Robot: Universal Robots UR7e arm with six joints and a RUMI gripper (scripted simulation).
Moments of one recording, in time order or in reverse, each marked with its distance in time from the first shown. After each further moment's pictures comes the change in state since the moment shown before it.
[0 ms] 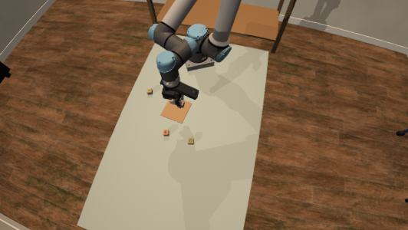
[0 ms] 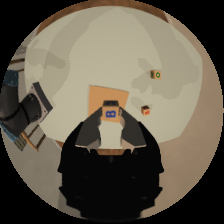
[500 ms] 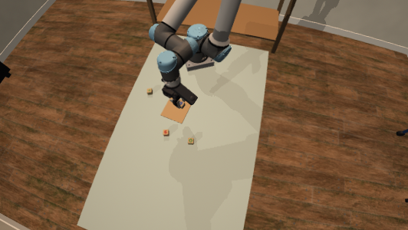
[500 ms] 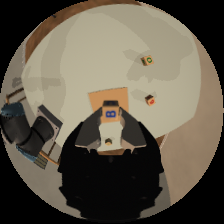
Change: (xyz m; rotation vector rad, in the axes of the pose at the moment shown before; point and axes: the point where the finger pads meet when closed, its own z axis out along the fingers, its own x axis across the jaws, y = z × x) arm 0.004 -0.002 0.000 0.000 0.000 0.328
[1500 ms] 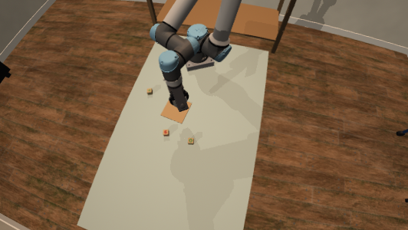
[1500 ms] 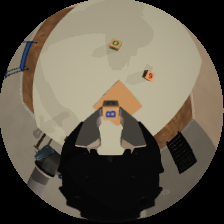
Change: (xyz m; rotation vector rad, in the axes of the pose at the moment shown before) arm 0.006 -0.002 0.000 0.000 0.000 0.657
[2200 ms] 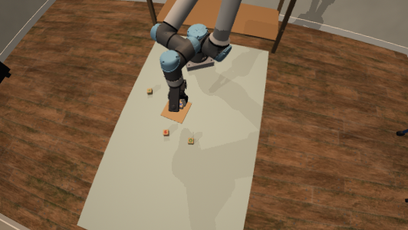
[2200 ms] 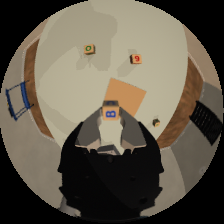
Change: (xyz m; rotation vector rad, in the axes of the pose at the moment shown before) arm 0.003 0.001 0.000 0.000 0.000 0.465
